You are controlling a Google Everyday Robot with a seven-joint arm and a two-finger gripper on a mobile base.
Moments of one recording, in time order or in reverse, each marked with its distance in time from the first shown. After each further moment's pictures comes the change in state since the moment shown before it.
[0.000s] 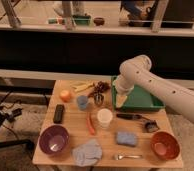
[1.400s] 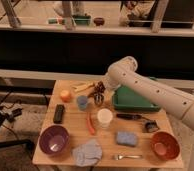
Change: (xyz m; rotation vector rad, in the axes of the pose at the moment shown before) arm -0.064 -0.057 0.033 0.156 -0.067 -0.091
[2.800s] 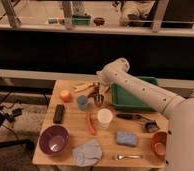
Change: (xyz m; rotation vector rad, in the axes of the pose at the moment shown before) arm -0.001 -0.057 0.064 0.109 -0.019 -0.016
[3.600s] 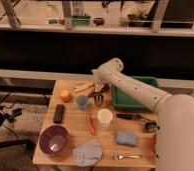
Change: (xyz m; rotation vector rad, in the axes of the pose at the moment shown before) arm -0.012 -0.021 0.029 0.043 -0.001 -0.050
